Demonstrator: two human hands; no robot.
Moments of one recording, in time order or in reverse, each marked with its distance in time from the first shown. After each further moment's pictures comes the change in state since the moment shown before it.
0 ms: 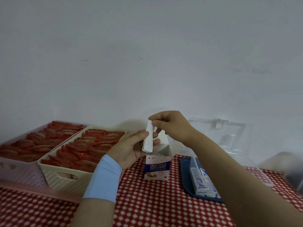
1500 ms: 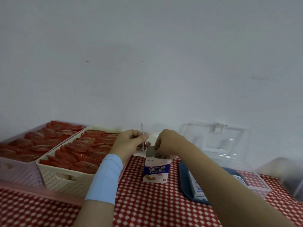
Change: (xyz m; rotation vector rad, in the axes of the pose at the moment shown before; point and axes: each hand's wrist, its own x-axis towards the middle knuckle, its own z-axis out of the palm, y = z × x) left_hand 0.010 0.000 -0.006 0.495 0.323 0.152; right_hand 0.013 0.022 0.026 -0.778 -0.308 0.374
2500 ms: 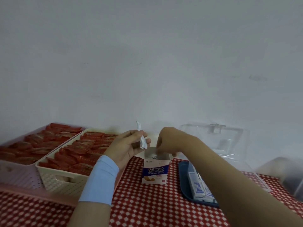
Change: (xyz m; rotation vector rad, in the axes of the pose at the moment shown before) left_hand 0.000 0.004 -0.005 -0.390 -0.136 -0.101; right_hand -0.013 0.006 -0.020 -0.096 -0.002 -0.107
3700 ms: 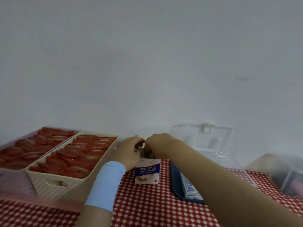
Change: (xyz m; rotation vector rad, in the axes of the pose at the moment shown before) left_hand -0.002 -0.016 0.021 1.418 0.048 0.303; right_hand -0.001 -0.009 0.013 -0.401 -0.012 -0.209
